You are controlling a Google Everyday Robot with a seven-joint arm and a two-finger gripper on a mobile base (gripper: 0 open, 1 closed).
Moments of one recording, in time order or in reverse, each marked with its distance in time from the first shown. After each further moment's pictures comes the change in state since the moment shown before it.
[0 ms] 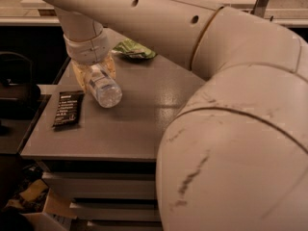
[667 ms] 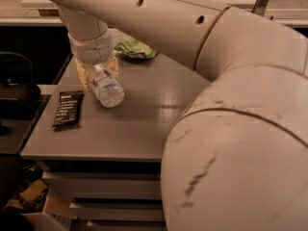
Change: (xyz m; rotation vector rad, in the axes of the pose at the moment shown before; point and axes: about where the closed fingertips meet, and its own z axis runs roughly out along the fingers) arm 0.002 -0.009 -0.002 0.006 -0.004 0.010
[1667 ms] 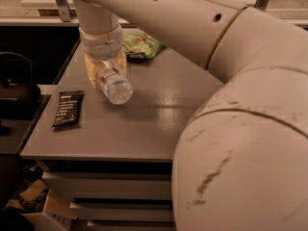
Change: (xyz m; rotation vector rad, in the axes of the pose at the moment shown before) arm 0.013 -0.022 -0.007 -0.031 0.016 0.000
